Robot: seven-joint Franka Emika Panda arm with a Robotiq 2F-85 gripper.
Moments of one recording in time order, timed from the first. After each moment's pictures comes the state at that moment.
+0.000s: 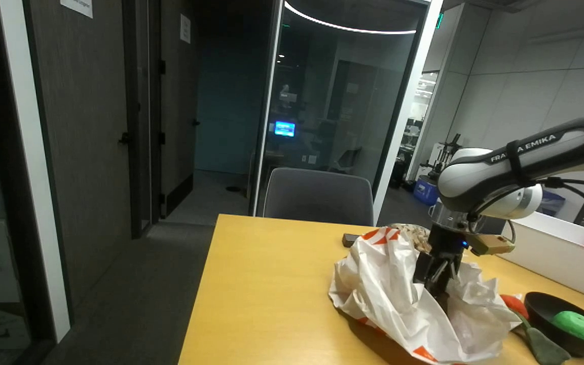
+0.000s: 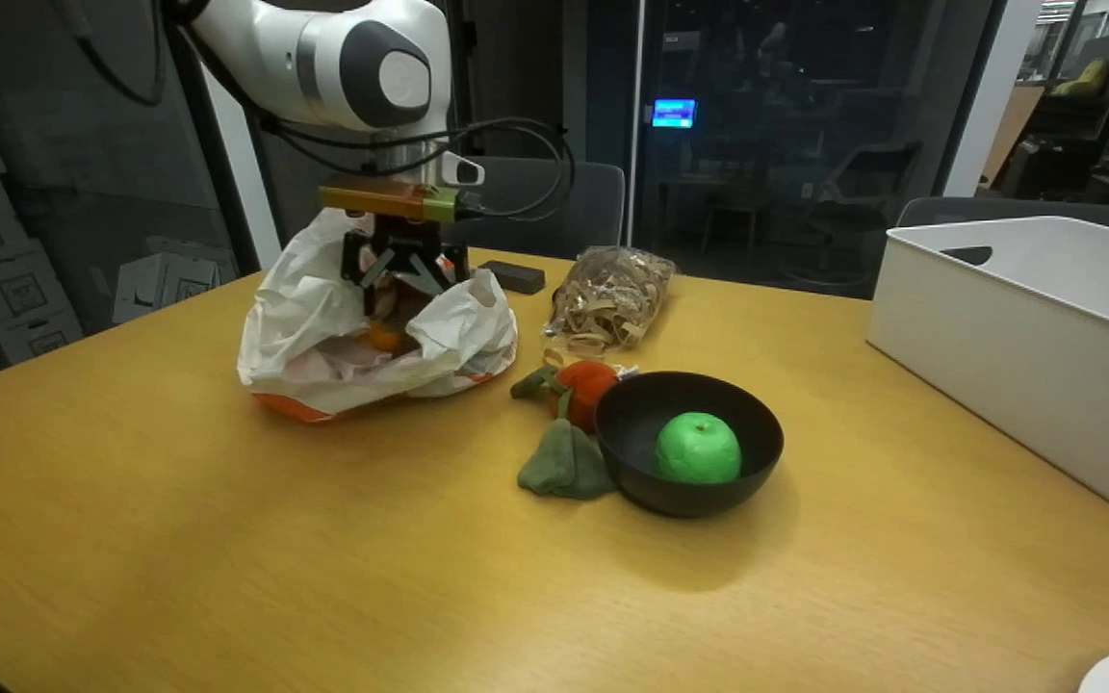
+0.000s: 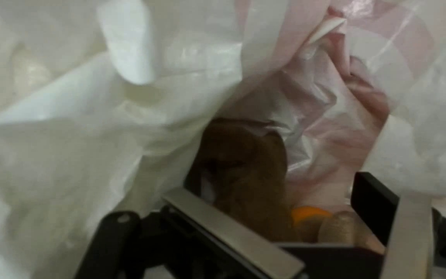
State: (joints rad) arm 0.04 0.38 0.09 -1.90 0.04 2.14 -0.34
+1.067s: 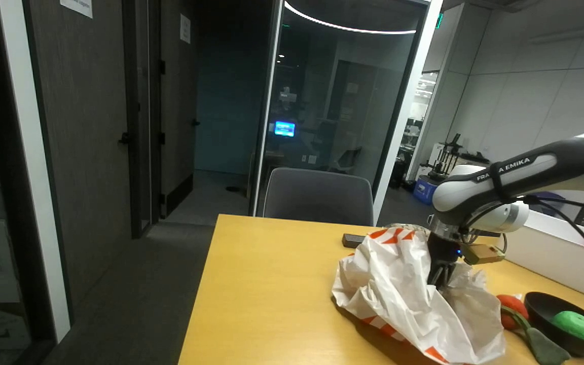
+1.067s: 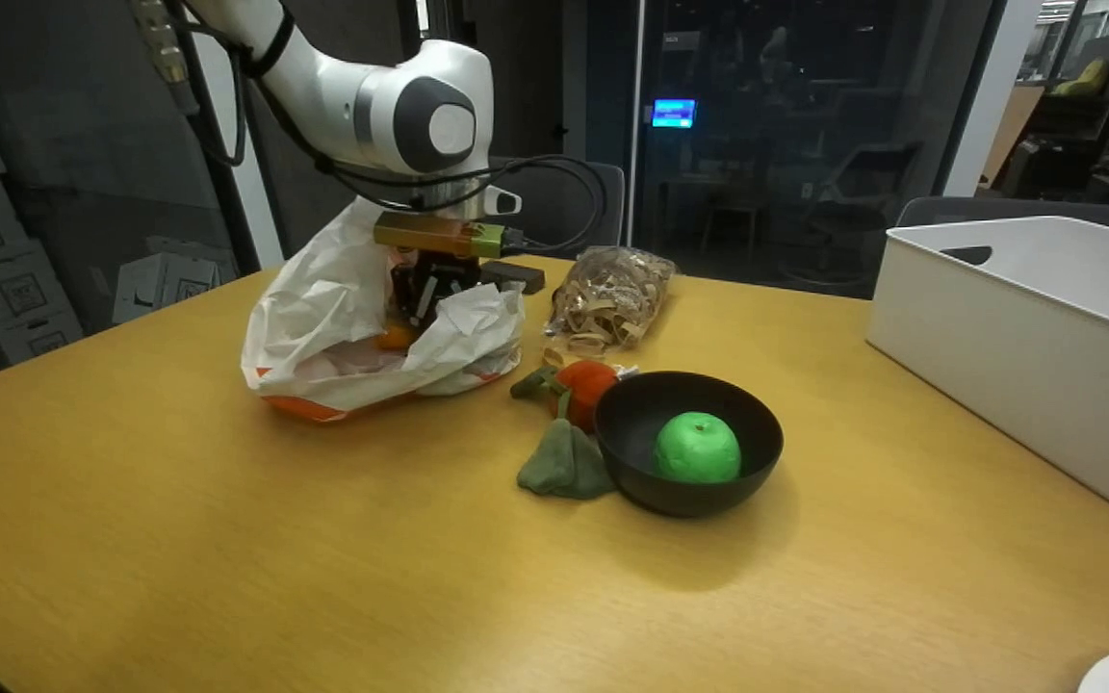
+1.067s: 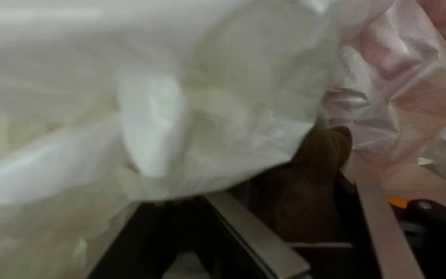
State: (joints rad) arm -0.01 0.52 0.08 -1.80 0.03 2.22 -0.39
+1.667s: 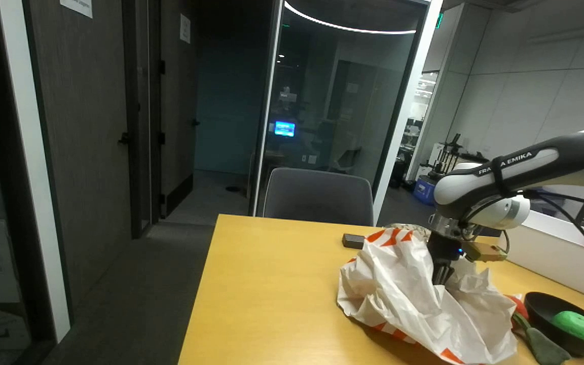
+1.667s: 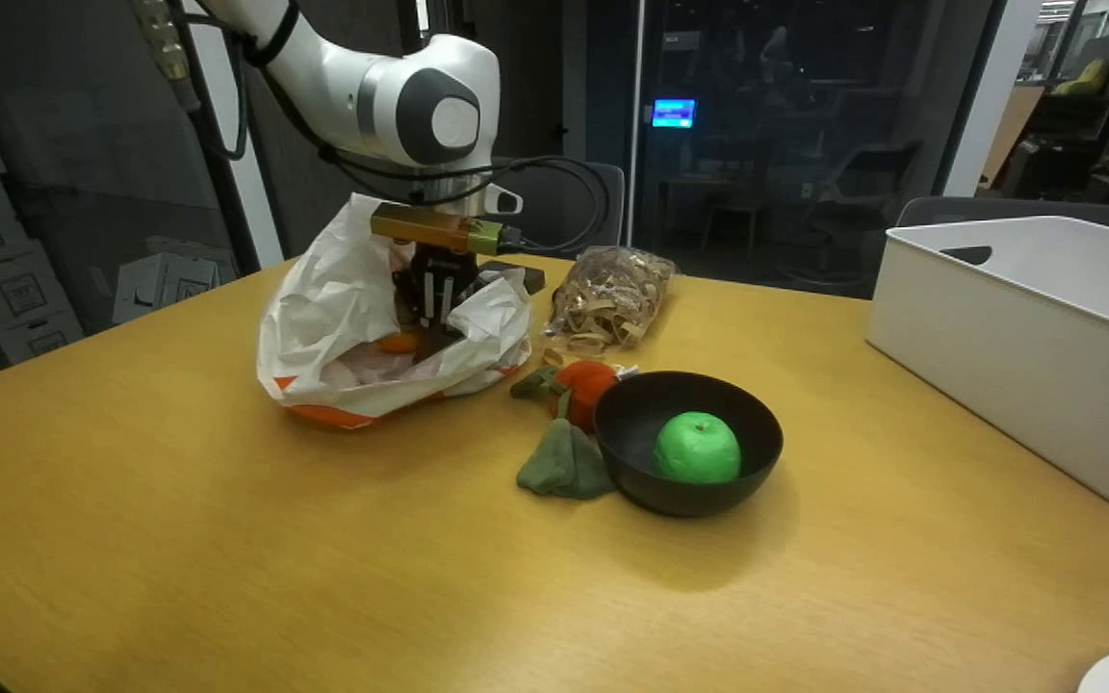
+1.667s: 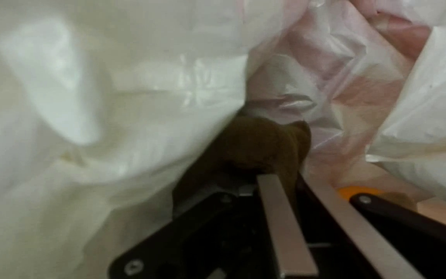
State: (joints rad) arm -0.02 0.52 0.09 -1.78 0.07 2.15 -0.38
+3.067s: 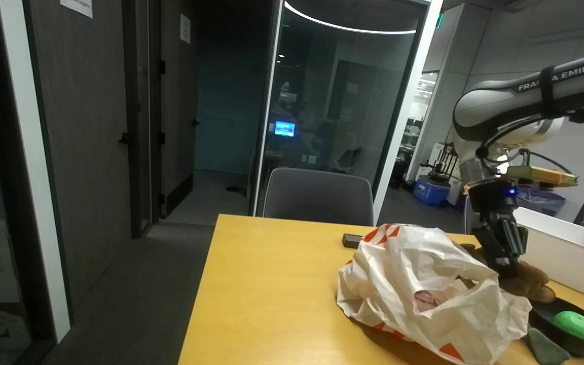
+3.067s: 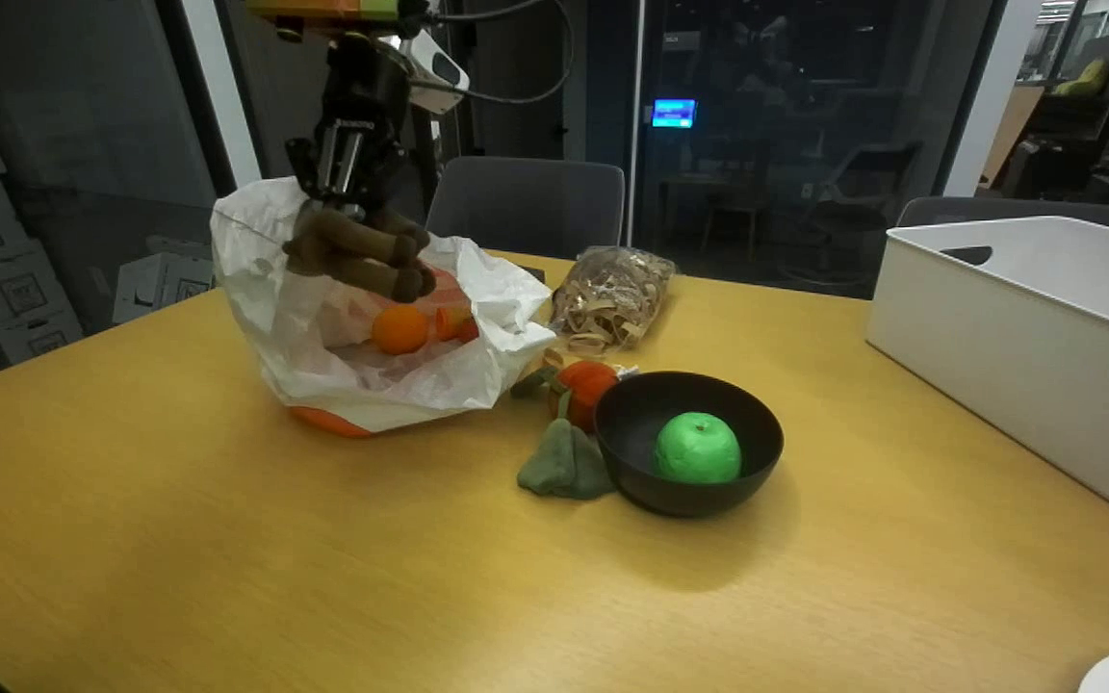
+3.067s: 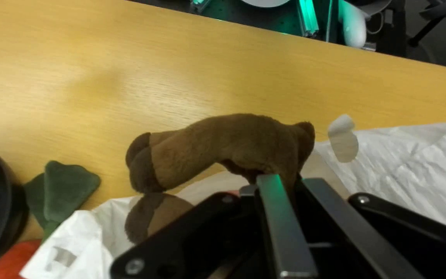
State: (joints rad) arm 0.04 0.31 0.09 -1.63 -0.08 1.30 -0.11
